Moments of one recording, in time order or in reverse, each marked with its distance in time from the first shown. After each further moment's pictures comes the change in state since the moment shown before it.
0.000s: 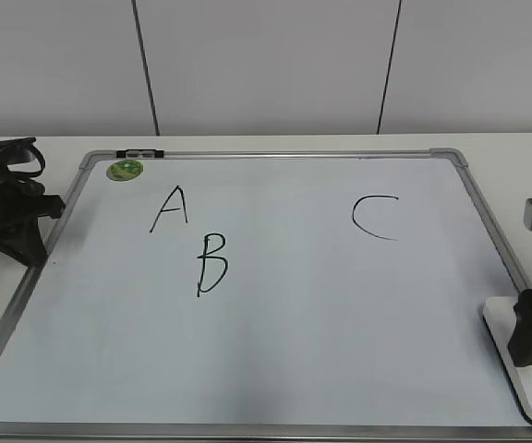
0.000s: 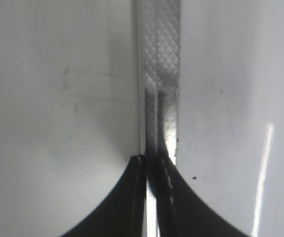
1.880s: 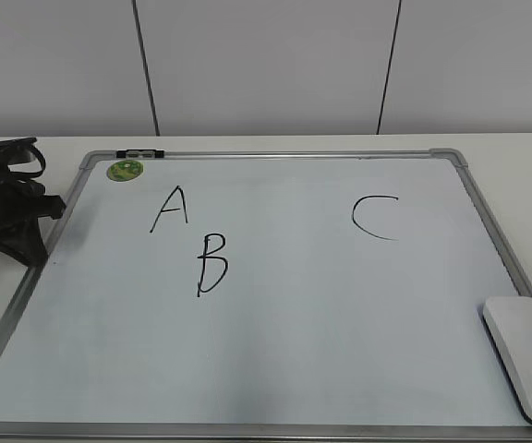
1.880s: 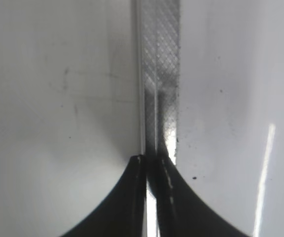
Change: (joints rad) left arm -0.002 0.000 0.000 0.003 -0.004 0.000; right arm 0.000 -0.910 0.157 0.056 0.190 -0.016
